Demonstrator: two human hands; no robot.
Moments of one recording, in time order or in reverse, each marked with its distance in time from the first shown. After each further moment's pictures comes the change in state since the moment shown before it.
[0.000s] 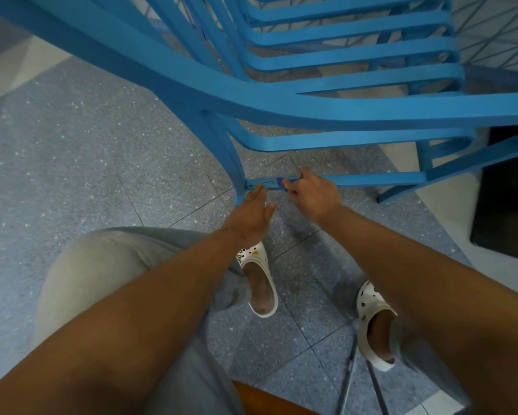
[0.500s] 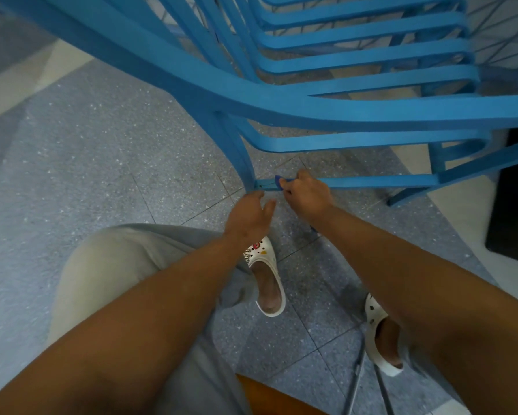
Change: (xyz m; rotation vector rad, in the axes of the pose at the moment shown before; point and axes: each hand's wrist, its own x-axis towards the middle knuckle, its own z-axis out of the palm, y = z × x) left_hand -0.010 -0.004 -0.005 -0.178 0.301 -0.115; right_hand 0.012 -0.031 0.007 0.177 0.037 0.021
